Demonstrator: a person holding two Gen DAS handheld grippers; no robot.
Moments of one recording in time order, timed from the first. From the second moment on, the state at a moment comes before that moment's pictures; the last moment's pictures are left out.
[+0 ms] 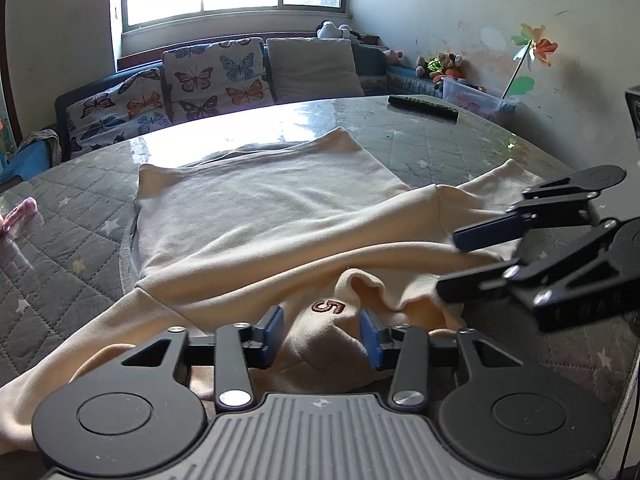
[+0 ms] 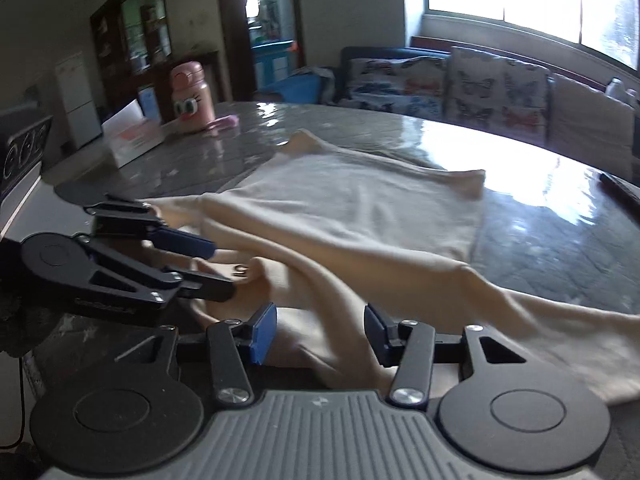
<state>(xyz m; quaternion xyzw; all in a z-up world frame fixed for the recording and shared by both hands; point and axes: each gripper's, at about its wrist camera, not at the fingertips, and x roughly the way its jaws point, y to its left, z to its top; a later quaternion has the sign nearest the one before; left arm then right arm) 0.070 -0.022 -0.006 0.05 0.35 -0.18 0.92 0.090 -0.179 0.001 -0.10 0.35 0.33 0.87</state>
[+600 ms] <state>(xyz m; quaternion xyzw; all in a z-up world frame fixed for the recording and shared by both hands) 0.015 -0.005 0.016 0.05 0.31 -0.23 0.92 0.047 -0.190 0.013 -0.14 0.34 0.35 0.86</state>
